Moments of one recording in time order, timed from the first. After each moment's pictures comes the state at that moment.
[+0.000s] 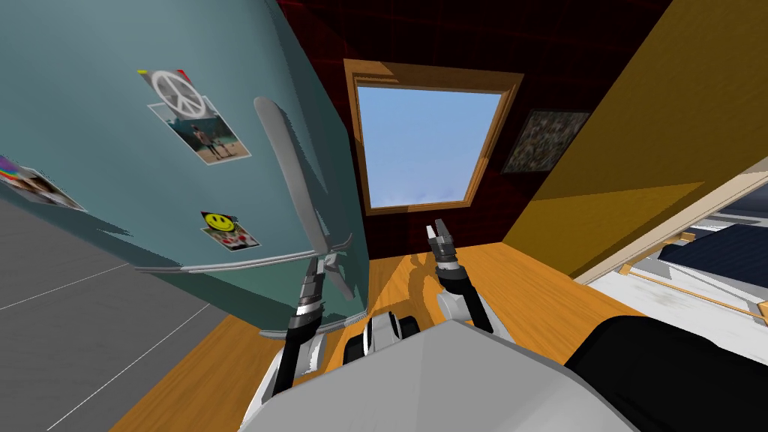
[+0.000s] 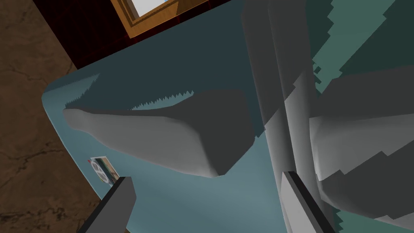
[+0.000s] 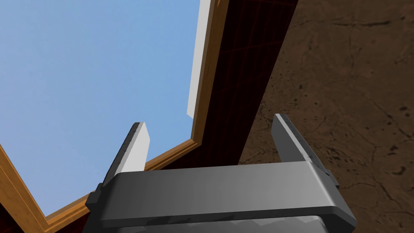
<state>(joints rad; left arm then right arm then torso) 0.31 0.09 -0.07 -1.71 -0.02 -0.77 -0.15 0.50 -0.05 0.00 -2.25 0.00 -0.54 0.12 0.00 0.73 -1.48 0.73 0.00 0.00</state>
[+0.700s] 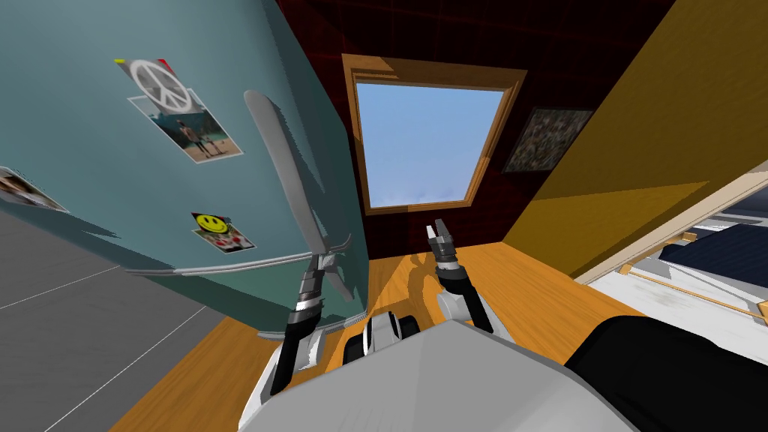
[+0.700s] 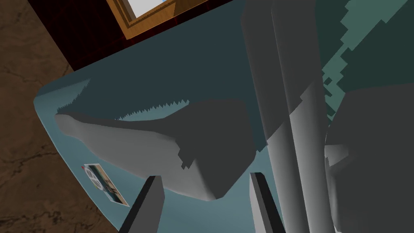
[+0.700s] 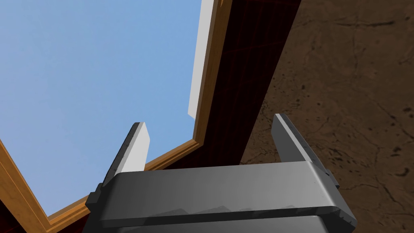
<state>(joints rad) 0.30 0.10 -0.06 -1.75 -0.02 -0.72 -0.15 0.50 -0.05 0.00 -2.25 0.00 -0.54 0.12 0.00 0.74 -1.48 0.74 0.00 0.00</state>
